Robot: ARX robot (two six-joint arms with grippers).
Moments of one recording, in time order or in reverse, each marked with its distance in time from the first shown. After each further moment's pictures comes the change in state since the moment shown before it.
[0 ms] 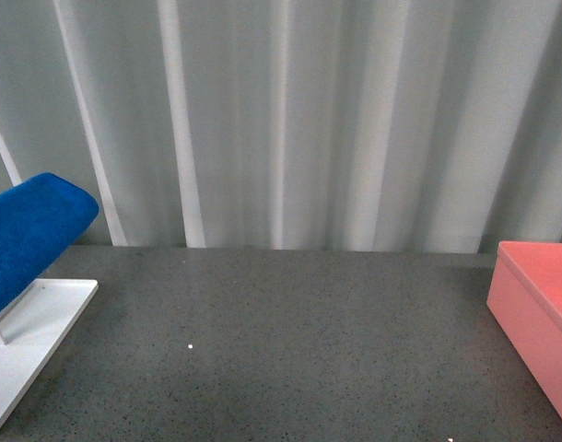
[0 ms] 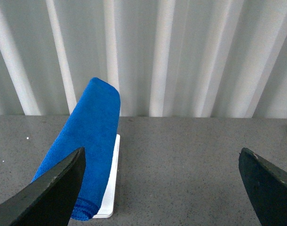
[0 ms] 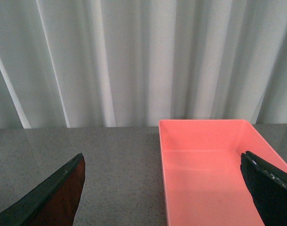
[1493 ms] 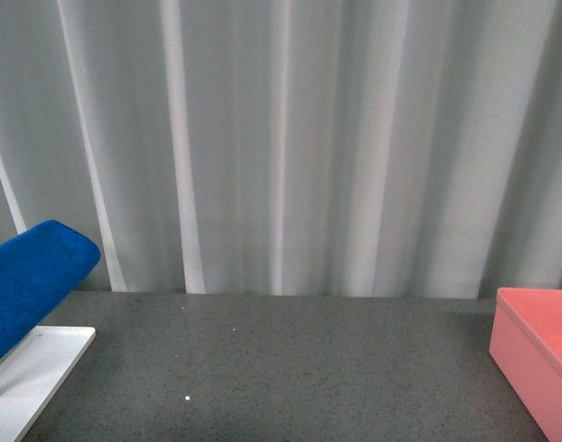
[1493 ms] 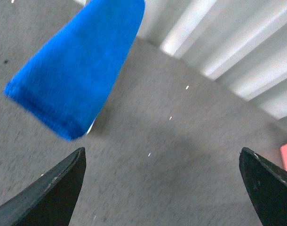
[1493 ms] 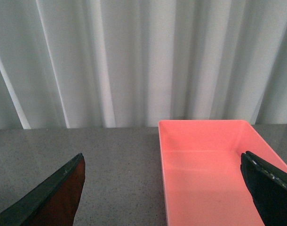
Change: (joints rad) left arm 0.152 0.566 0.267 -0.113 0.117 -0.417; right arm 0.000 0.000 0.000 0.000 0.000 0.000
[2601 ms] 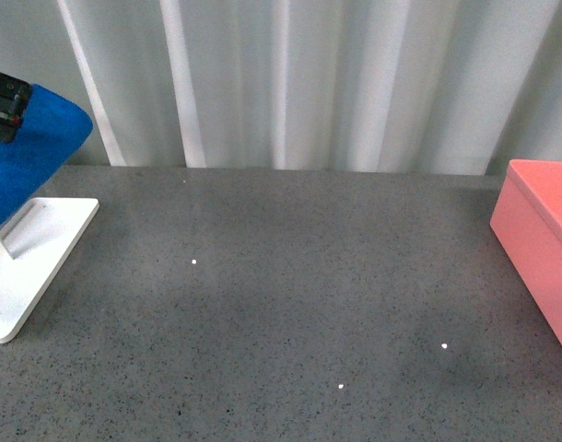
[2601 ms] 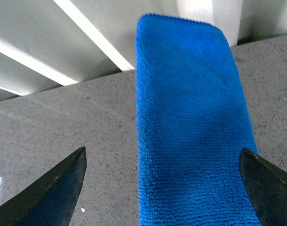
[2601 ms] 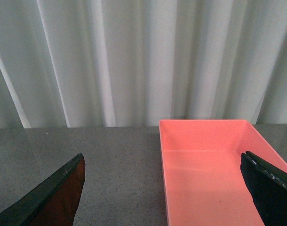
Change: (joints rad) left arm 0.004 1.407 1.031 0.163 -0.250 0.833; right arm 0.000 0.000 0.000 0.000 0.000 0.000
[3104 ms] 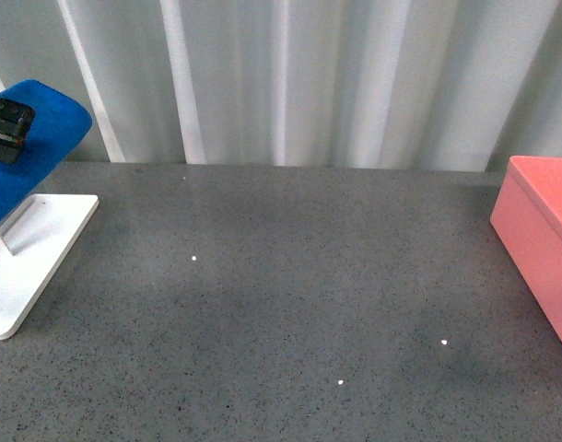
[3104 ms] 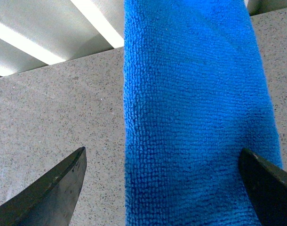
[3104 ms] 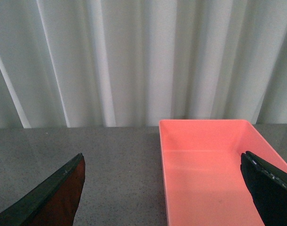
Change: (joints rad) left arm 0.023 0.063 0.012 -0.019 0.006 -0.033; right arm 0.000 0.000 0.000 0.000 0.000 0.000
